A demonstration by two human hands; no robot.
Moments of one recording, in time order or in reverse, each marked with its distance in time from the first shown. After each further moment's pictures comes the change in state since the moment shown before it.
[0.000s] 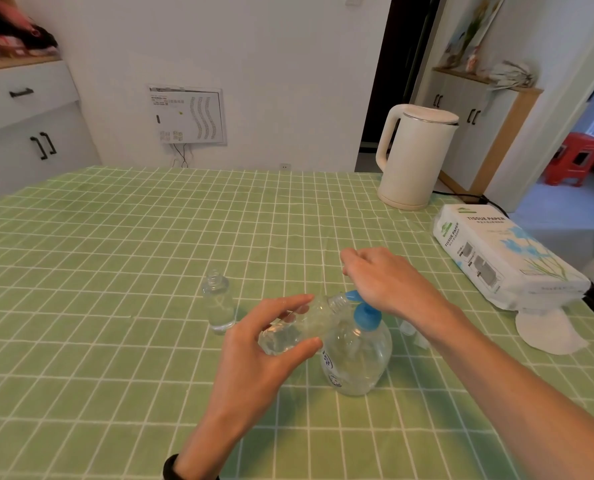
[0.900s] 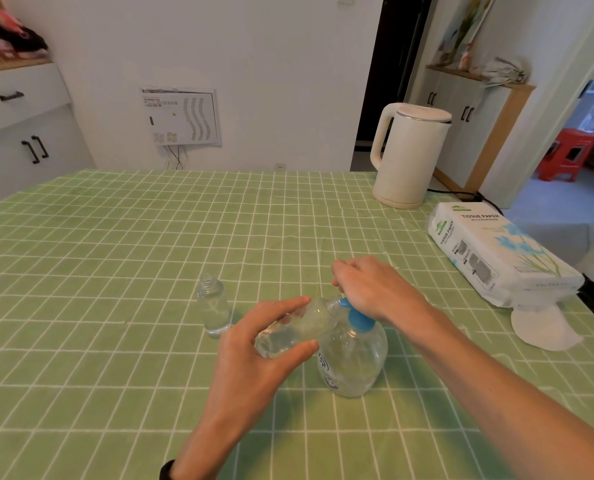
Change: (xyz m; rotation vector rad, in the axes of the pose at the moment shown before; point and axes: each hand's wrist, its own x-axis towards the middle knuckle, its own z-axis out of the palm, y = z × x) left_hand 0.001 0.002 0.002 -0.010 -0.001 0.007; right_hand -0.001 -0.003 0.007 0.027 -0.071 0.081
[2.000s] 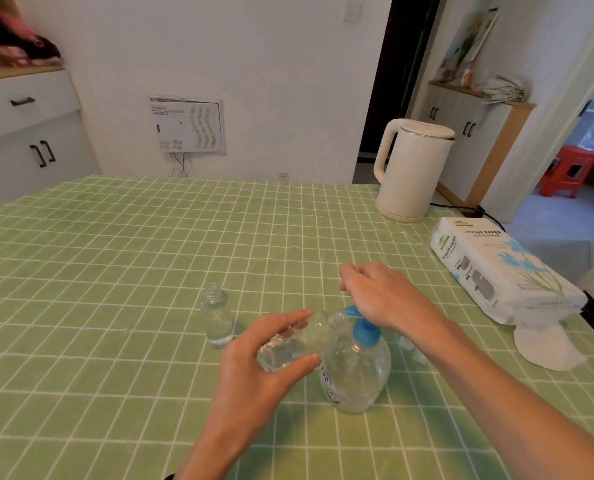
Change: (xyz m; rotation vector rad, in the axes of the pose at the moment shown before) left_hand -0.001 -0.002 -0.002 -0.015 0.007 -0.001; right_hand -0.001 -0.002 -0.008 -0.013 0.042 -0.041
